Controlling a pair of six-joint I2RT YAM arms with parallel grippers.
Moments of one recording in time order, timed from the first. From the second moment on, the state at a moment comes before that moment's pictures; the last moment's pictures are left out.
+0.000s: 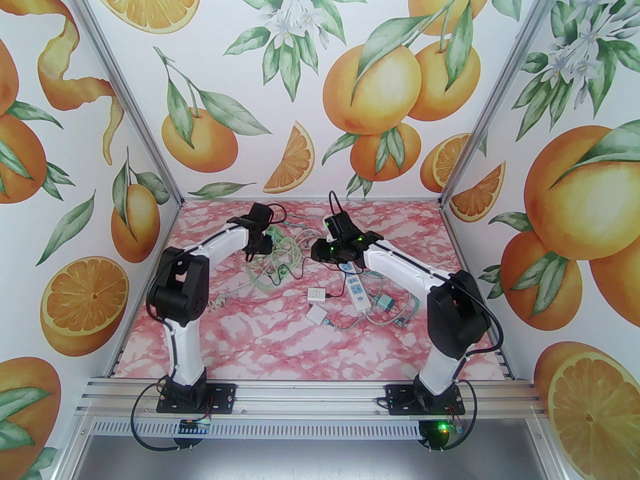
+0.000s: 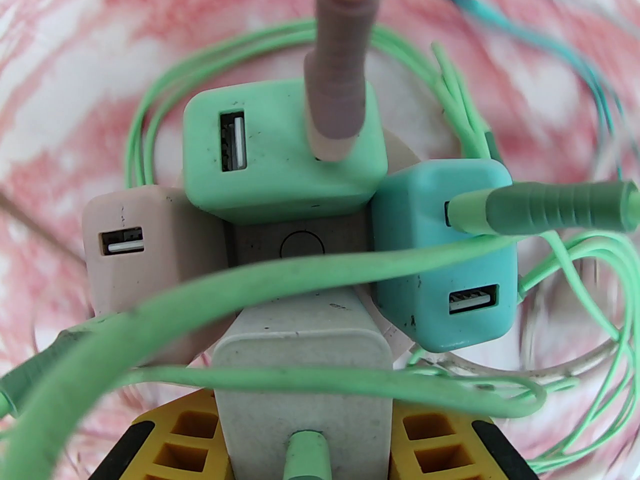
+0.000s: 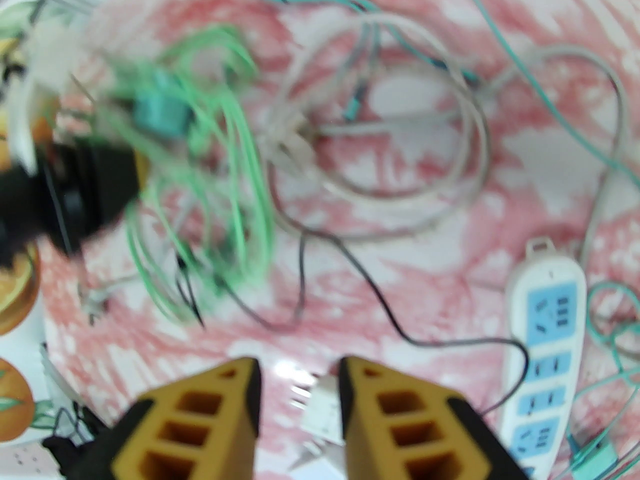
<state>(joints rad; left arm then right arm) -0.37 1.94 1.43 -0.67 -0.16 -0.27 0.57 1.80 1.41 -0.48 -0.18 0.57</state>
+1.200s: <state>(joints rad) -0.48 1.63 1.11 -0.66 -0.07 -0.16 0.60 1.98 1.50 -0.39 -0.47 0.58</state>
